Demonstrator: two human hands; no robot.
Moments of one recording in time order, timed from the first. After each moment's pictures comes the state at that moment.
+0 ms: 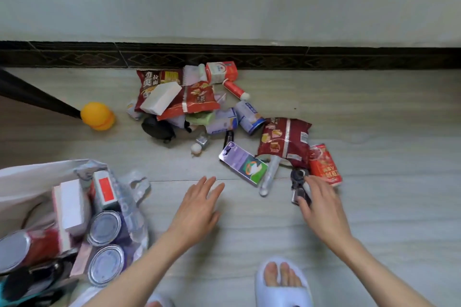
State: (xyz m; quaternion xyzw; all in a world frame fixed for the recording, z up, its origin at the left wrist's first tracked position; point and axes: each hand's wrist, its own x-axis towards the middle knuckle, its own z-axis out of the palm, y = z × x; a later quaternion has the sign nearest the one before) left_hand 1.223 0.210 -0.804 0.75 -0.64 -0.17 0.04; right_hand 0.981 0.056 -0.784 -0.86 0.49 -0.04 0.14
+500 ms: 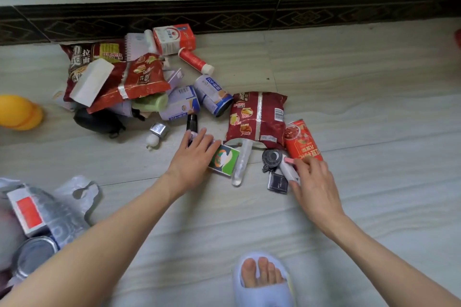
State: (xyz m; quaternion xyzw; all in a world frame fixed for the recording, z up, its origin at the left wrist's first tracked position) left_hand 1.227 0.084 -0.850 0.68 -0.72 -0.12 -0.04; right_hand 0.955 0.020 -0.810 -0.85 0.51 0.02 0.07
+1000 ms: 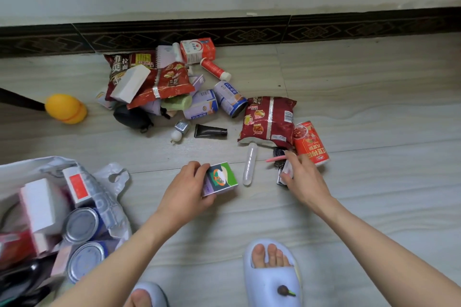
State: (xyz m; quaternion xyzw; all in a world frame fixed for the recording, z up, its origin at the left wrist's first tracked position) left_hand 1.211 0.180 -0.791 0.77 -0.58 -0.23 0.10; right_hand 0.989 0.028 -0.793 -0.80 0.54 0.10 0.24
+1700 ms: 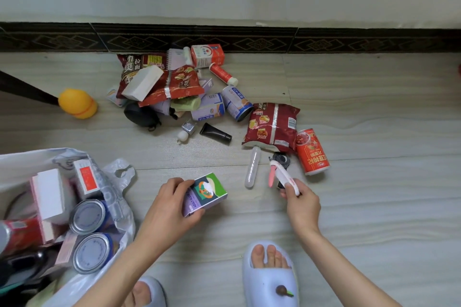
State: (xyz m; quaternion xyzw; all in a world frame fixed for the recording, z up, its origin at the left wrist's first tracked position) left_hand 1.213 0.237 -0.774 0.81 -0.50 -0.22 0.21; right_hand 1.001 0.089 -0.778 -0.55 0.70 -0.18 0.43
